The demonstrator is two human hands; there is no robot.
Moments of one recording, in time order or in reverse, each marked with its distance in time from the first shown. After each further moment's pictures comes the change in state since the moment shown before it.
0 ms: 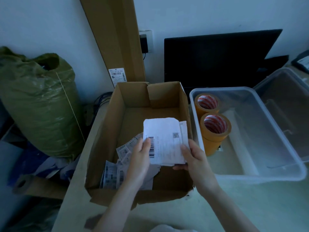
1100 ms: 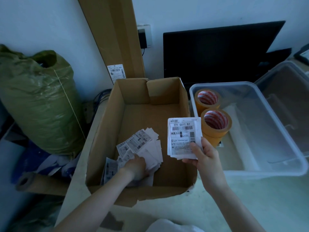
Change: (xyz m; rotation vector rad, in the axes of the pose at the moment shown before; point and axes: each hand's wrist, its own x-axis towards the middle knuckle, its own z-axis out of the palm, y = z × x) left_hand 0.071 -0.102 -0.018 1.458 -0.566 -0.020; right_hand 0.001 0.009 -0.020 0.171 0.153 -0.015
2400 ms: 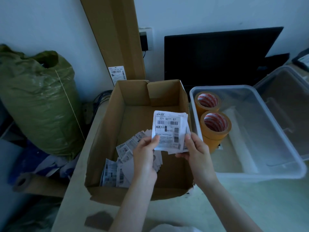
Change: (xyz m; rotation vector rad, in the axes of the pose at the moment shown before) left_hand -0.101 0.080 -0.081 -2.022 0.513 -0.174; right_hand 0.006 -0.008 0.024 -0.092 -0.053 -0.107
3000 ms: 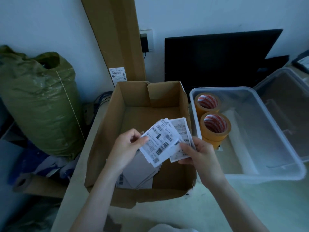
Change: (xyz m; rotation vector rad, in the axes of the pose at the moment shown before) left_hand 0.021 0.045 -0.051 0.835 -0.249 0.408; right_hand -0.002 -0.011 -0.017 -0.064 -0.100 0.116
